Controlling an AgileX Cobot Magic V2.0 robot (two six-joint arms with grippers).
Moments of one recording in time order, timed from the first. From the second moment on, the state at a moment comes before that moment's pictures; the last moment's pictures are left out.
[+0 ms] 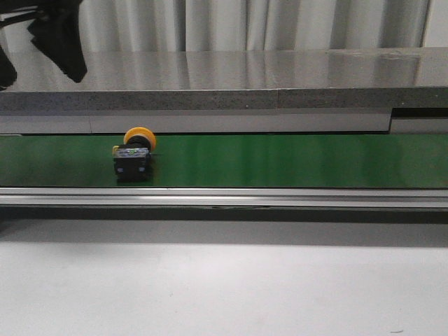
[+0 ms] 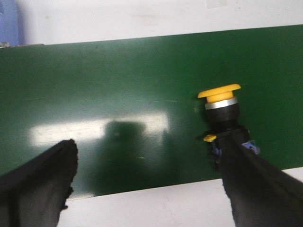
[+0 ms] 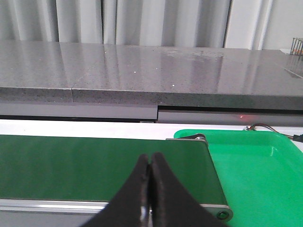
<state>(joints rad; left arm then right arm) -0.32 1.58 -1.34 0.00 0.90 -0.16 -0.09 -0.01 -0.20 0.10 0.30 -0.08</state>
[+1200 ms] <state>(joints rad) -0.35 1.83 -1.35 0.03 0.95 -0.31 -0.09 -0.01 -0.20 0.10 0.30 -0.08</state>
